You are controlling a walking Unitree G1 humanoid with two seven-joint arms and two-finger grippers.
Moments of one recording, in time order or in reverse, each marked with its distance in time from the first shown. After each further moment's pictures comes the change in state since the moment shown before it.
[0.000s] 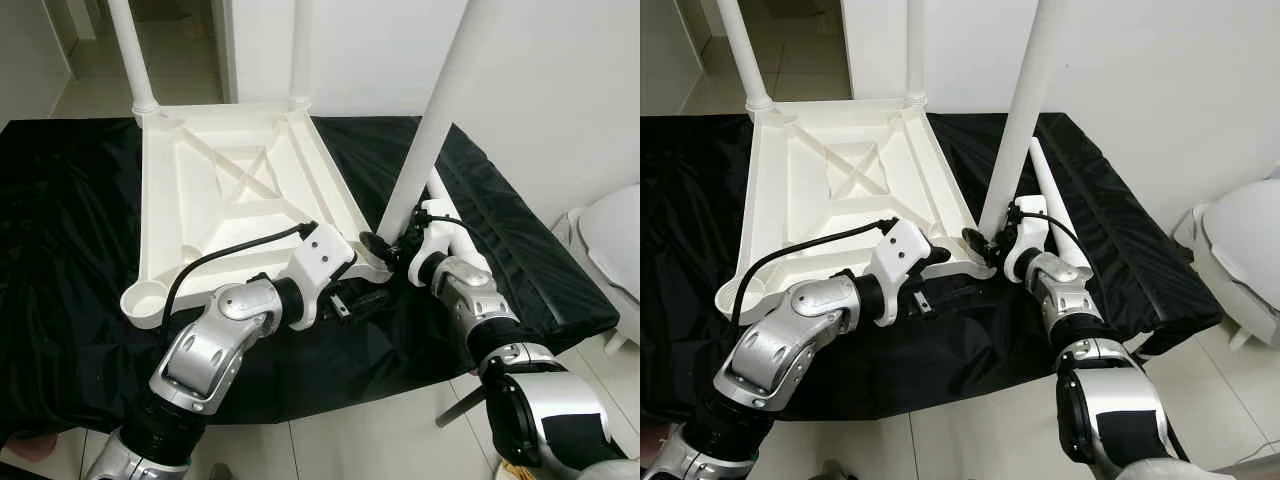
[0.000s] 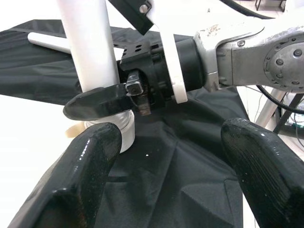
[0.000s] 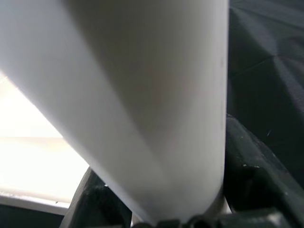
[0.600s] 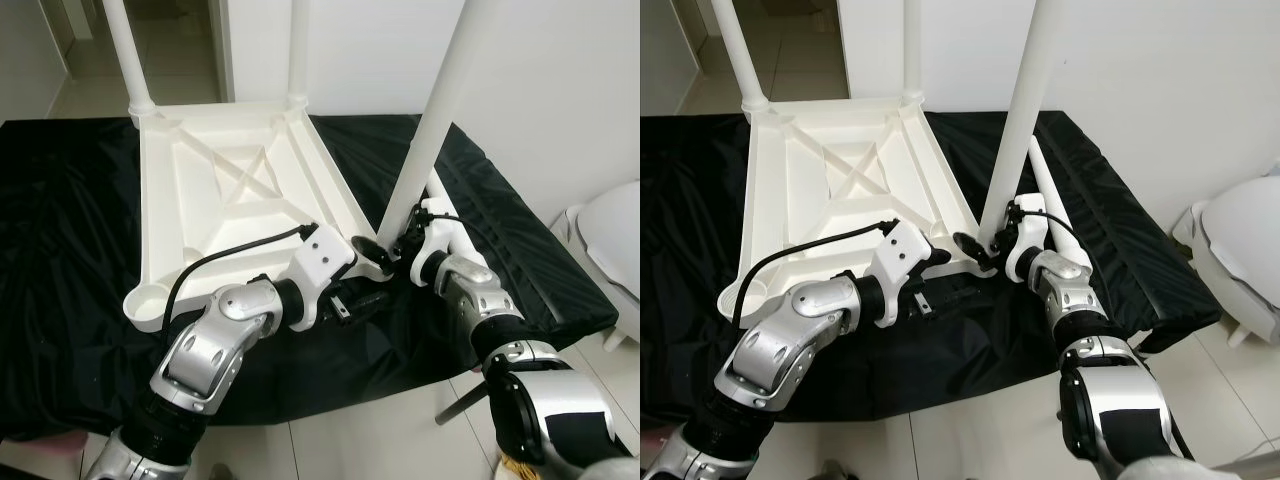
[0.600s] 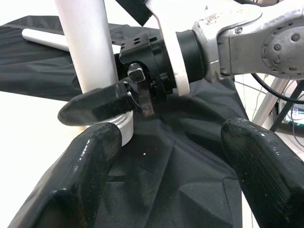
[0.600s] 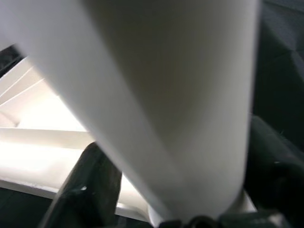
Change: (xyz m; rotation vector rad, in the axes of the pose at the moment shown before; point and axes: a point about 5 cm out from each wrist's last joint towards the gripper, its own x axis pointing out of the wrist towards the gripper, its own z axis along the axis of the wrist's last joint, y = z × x) left arm 0.001 0.000 -0.001 -0.002 0.006 -0.002; right arm -0.001 -0.006 0.006 0.005 0.035 0.106
